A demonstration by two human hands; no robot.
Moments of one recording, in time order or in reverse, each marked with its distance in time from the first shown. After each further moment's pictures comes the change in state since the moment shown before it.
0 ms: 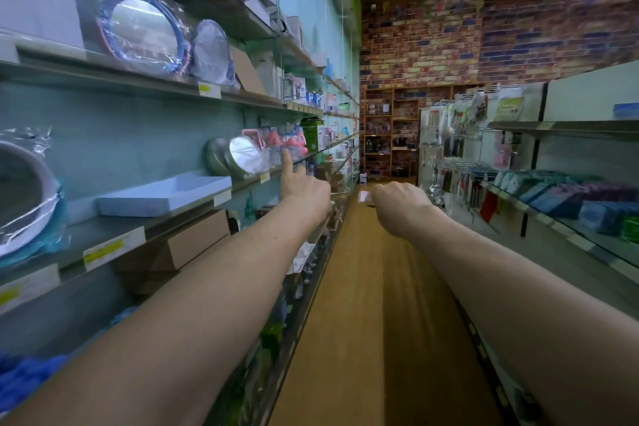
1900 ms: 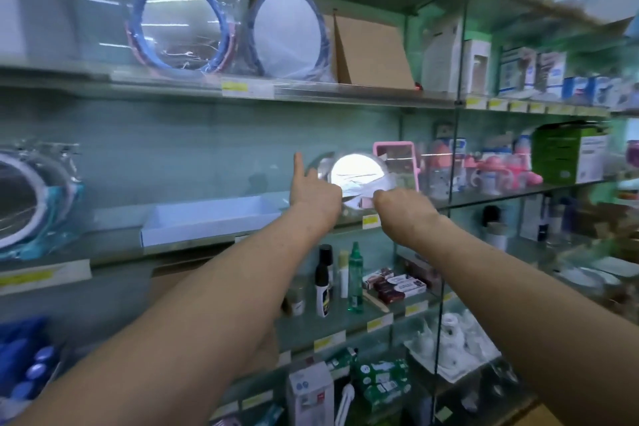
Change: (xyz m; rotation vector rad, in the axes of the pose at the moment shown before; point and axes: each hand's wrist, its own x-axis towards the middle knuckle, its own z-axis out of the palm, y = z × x) left_hand 0.377 -0.023 0.156 0.354 -0.383 -0.696; right_hand 0.489 -0.009 0.178 0.264 0.243 -0.834
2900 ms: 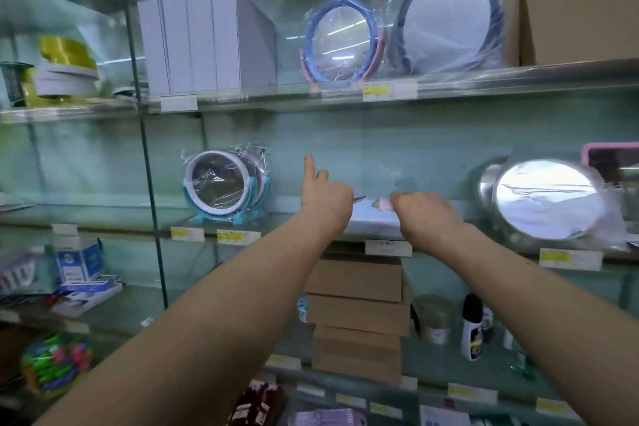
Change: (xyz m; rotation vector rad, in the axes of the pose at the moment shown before) left_hand -0.037 -0.097 0.039 0.257 -0.210 -0.516; right_hand 0.078 -0.099 0.015 0.325 0.229 -0.531
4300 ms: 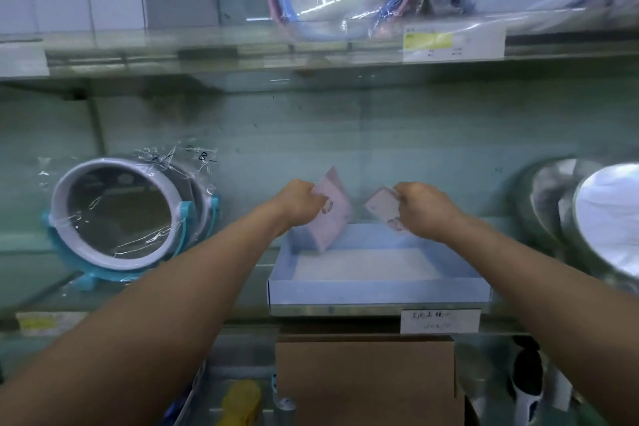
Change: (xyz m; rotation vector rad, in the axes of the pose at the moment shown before) left_hand 0.207 -0.043 0.147 -1.241 -0.194 -0.036; right_hand 0.203 0.025 0.122 0.385 -0.054 0.326
